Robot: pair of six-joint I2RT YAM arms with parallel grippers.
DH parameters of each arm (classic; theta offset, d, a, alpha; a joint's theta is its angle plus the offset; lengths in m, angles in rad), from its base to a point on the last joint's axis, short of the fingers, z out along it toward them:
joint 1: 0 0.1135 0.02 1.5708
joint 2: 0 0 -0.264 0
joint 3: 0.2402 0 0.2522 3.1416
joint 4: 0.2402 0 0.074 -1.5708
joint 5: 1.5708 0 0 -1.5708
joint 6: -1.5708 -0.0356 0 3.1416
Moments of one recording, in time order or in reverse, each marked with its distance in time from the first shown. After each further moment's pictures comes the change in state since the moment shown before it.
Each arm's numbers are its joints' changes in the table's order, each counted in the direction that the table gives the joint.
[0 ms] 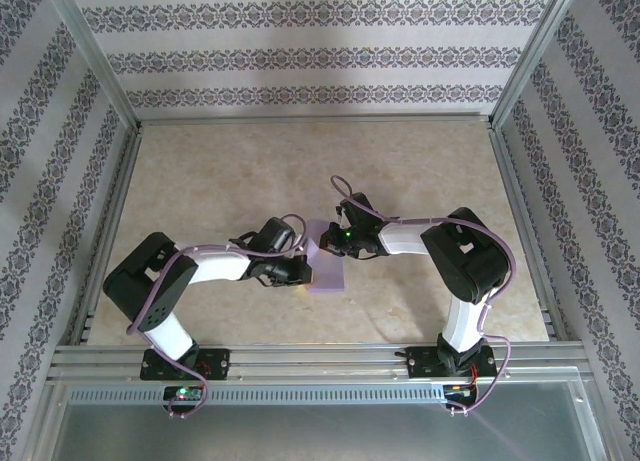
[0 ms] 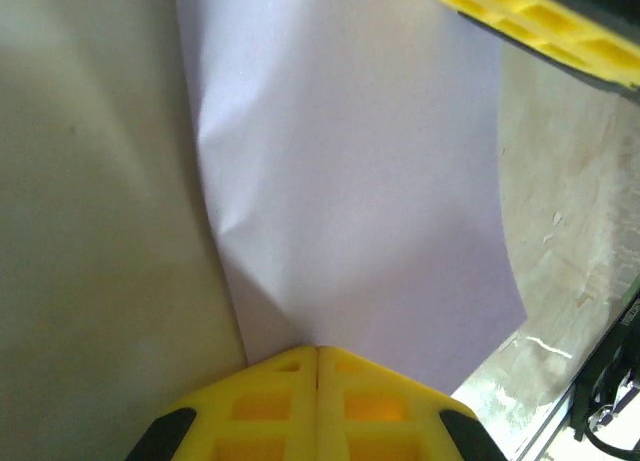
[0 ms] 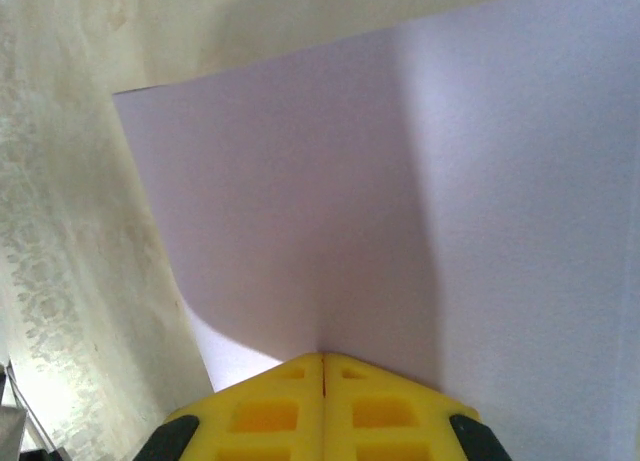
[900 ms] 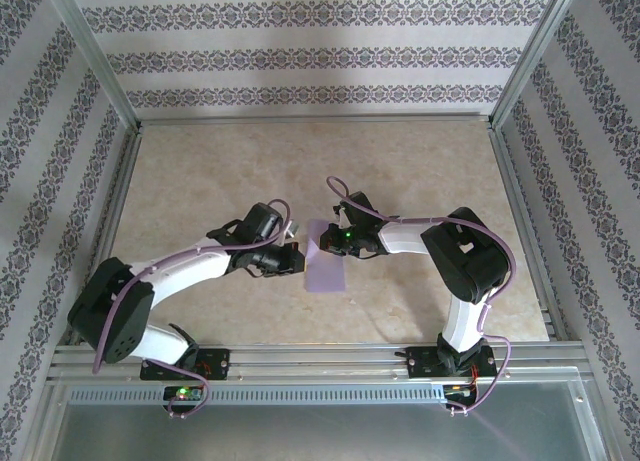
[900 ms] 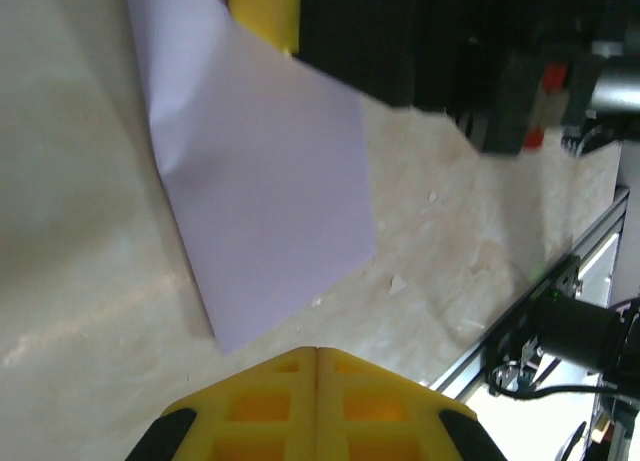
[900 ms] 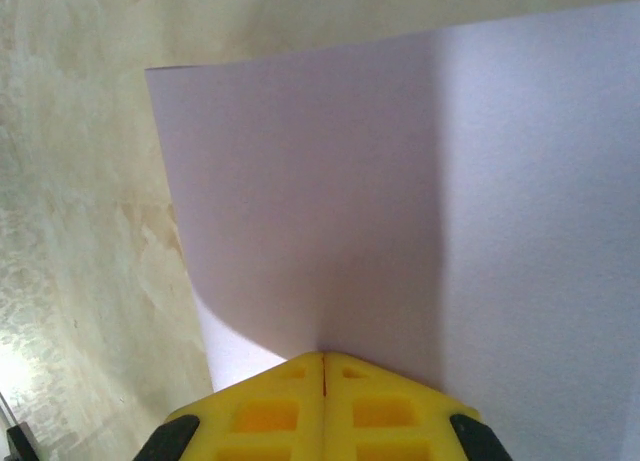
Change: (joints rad) left arm 0.058 0.189 0.098 0.238 0.024 -0.013; right arm 0.000 0.000 0.010 0.020 -0.013 0.112
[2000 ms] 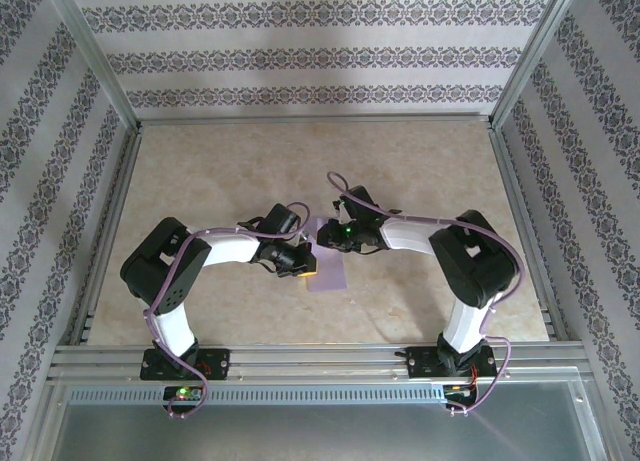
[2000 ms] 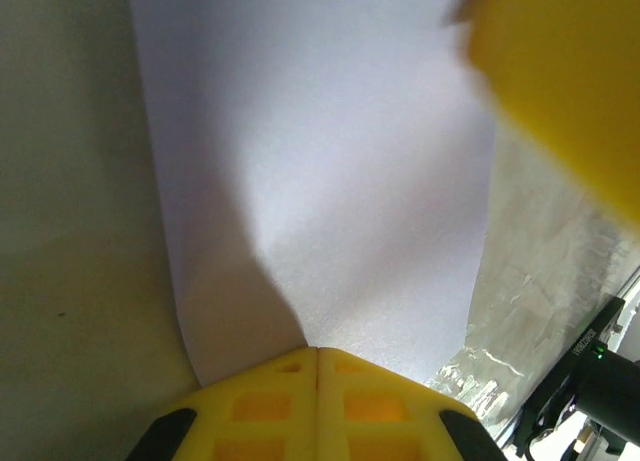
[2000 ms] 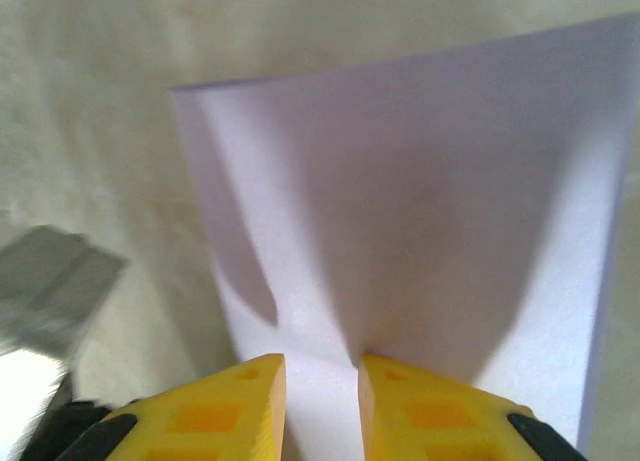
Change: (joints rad) left arm -0.002 -0.327 0.081 -0.133 0.042 0.047; right arm -0.008 0.080 0.052 0.129 0.017 0.035
